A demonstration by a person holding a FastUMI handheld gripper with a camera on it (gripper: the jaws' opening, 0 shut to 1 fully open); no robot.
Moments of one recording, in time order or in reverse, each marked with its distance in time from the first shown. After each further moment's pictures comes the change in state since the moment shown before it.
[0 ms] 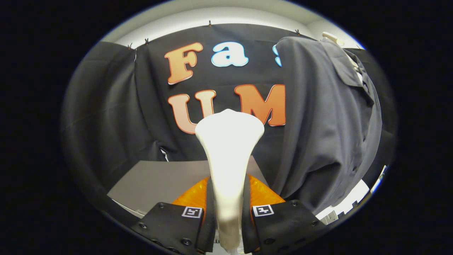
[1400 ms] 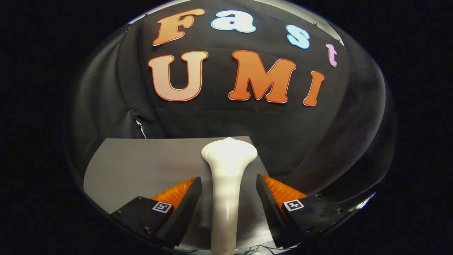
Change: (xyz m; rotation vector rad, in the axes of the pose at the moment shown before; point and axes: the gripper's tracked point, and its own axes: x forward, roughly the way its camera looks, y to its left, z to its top) arm 0.136 -0.019 -0.086 -0.117 0.343 -0.181
